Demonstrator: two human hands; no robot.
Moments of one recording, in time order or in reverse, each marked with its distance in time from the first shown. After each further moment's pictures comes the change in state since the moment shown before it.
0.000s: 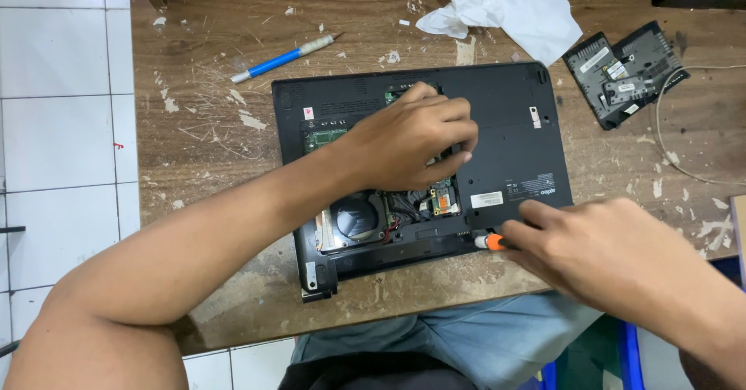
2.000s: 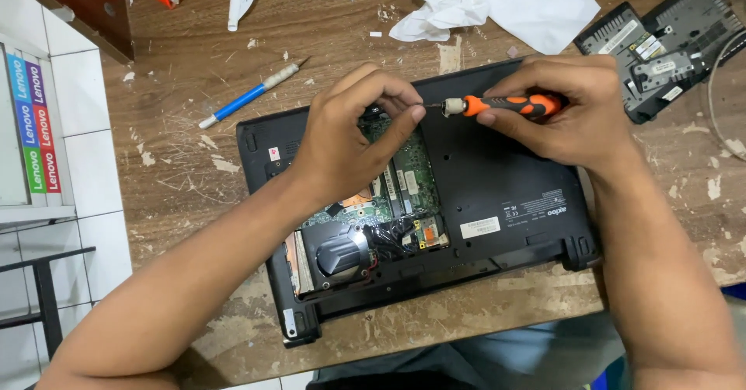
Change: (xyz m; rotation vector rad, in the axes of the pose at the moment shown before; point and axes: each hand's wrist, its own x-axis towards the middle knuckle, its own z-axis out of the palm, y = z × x) left_hand 0.014 -0.008 -0.020 -0.162 0.313 -0.363; right_hand 0.132 0.104 0.057 0.949 1.244 -0.255
